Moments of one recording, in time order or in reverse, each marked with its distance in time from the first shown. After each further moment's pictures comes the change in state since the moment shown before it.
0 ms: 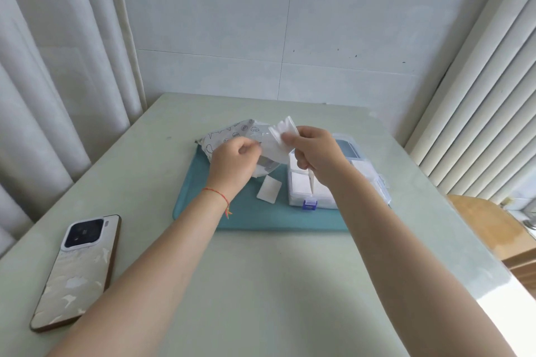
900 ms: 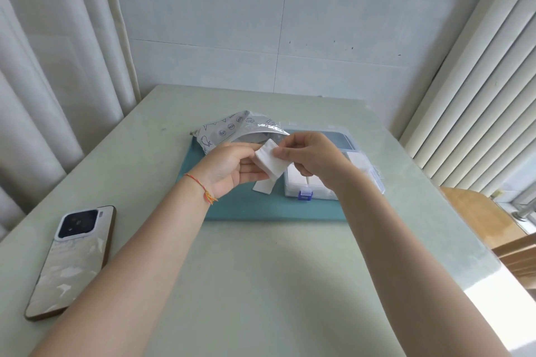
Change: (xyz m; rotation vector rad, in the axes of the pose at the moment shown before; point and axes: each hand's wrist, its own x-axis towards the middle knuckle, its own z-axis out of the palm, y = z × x) left_hand -0.009 0.001 -0.010 -0.639 -0.528 -0.329; right_hand -0.026 0.006 -0.009 -0.149 -0.172 0.022
